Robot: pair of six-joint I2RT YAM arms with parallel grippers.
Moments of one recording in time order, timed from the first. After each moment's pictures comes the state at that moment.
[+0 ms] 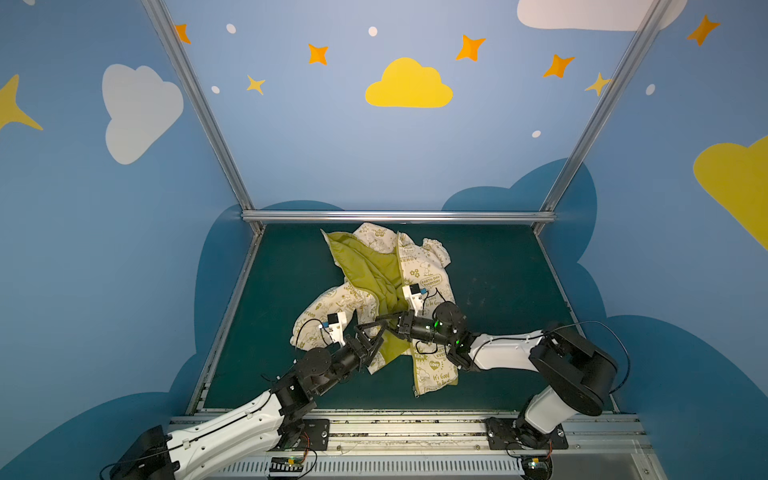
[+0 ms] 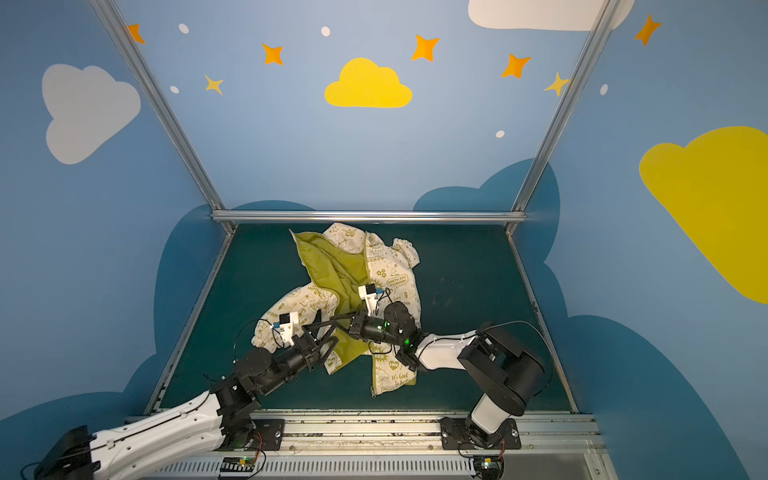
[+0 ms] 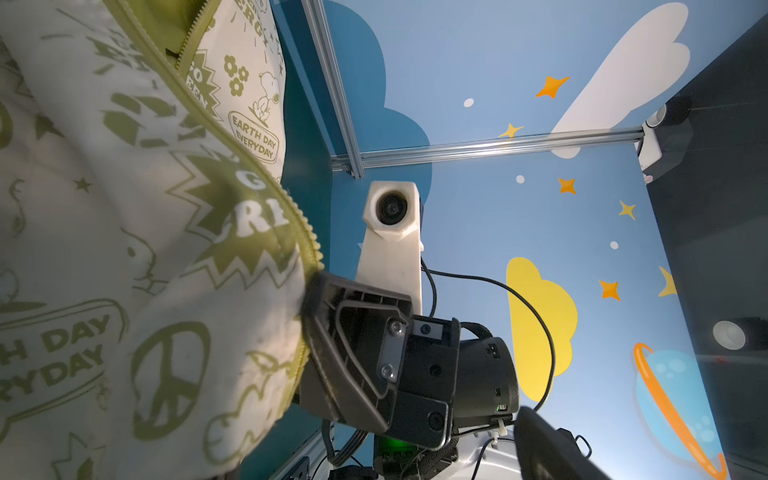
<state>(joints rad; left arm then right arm) -0.91 0.70 0.17 0.50 -0.07 -1.49 0.92 1.62 0.61 0.97 -0.46 1.28</state>
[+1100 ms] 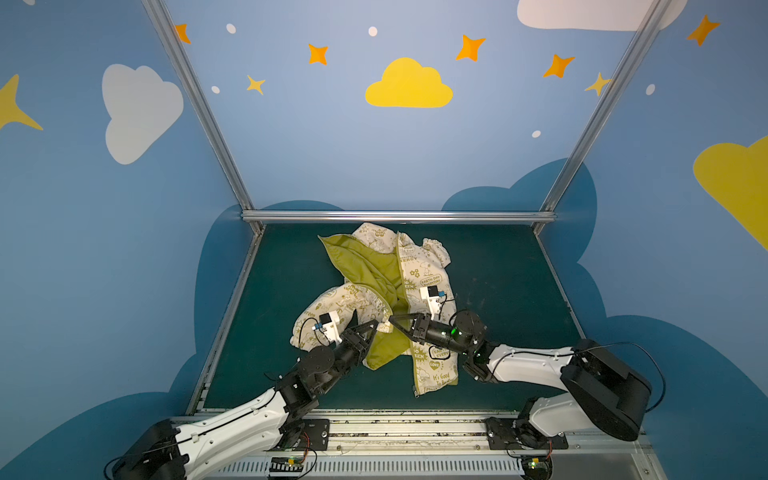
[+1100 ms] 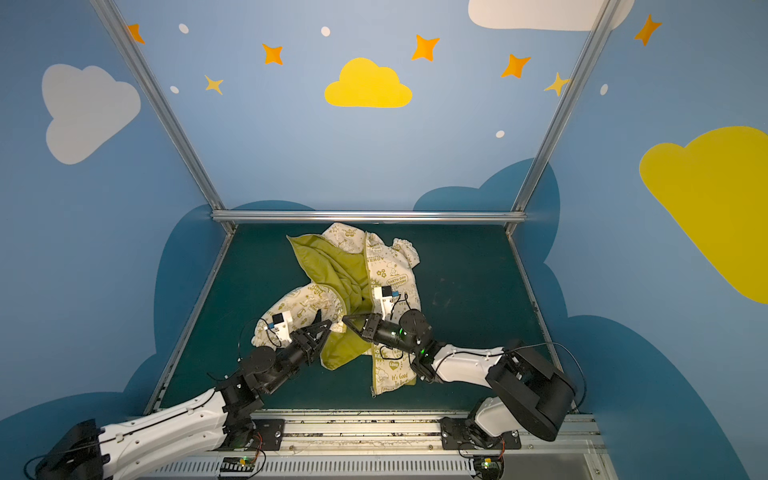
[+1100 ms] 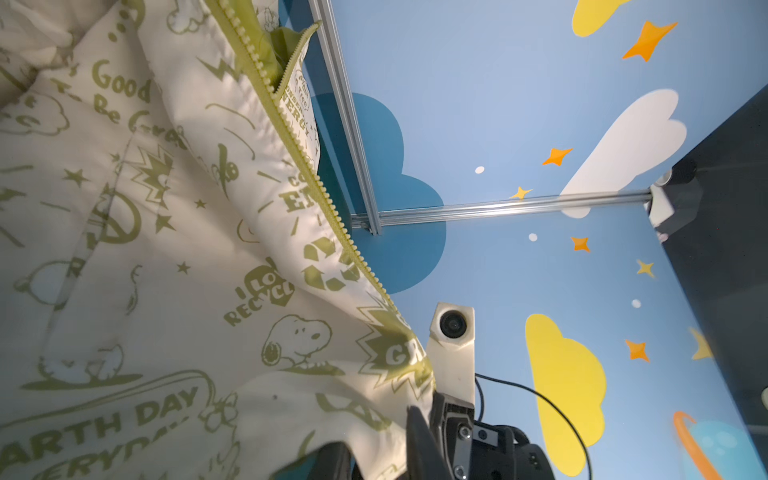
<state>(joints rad) -0.89 0.75 0.15 0.52 -0.21 -1.49 0.90 1.42 0.47 0.97 -0.38 1.26</state>
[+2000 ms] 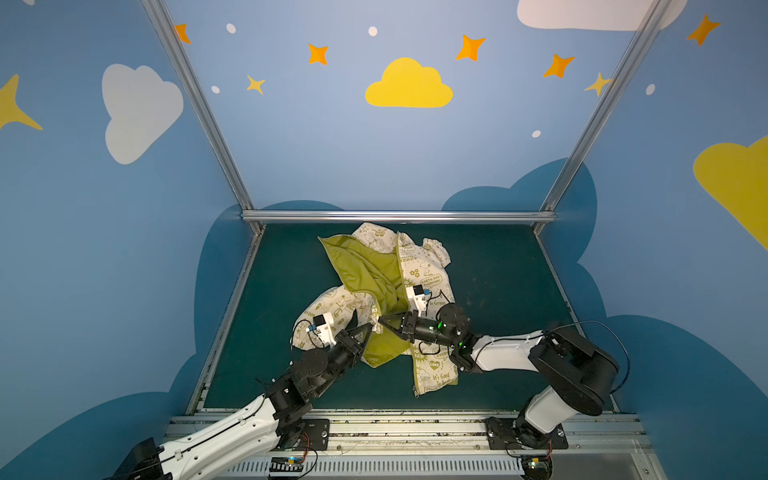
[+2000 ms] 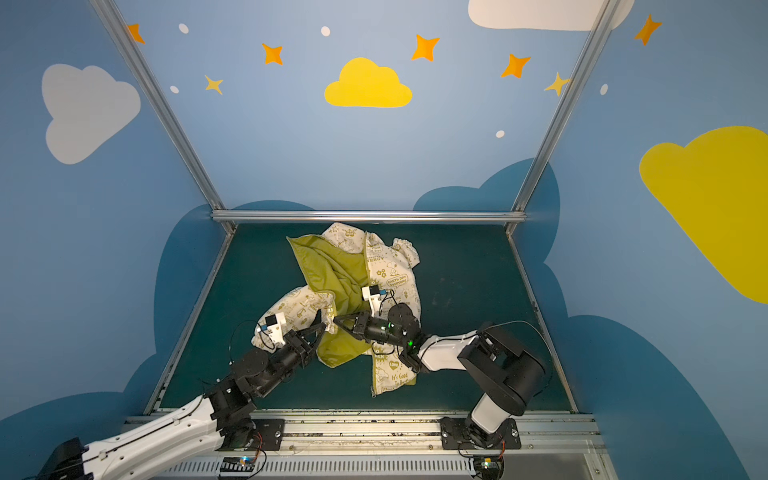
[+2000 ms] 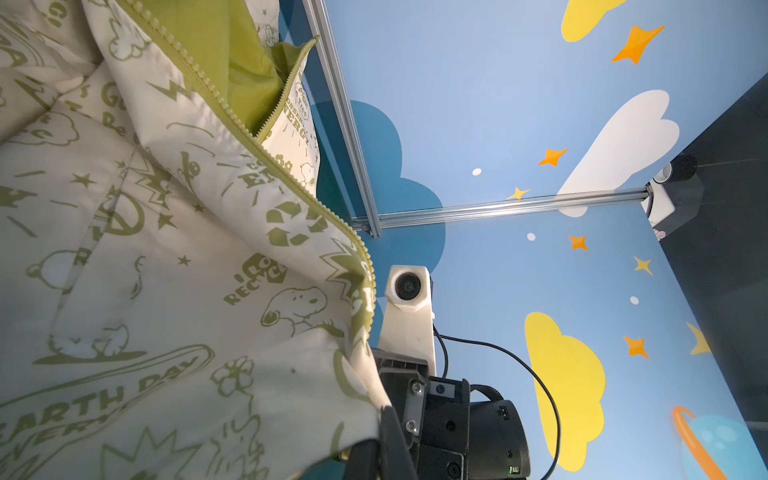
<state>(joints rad) -0.89 0.60 0.15 0.37 -0.21 -1.47 0.90 1.62 0.58 1.02 -0.48 1.32</state>
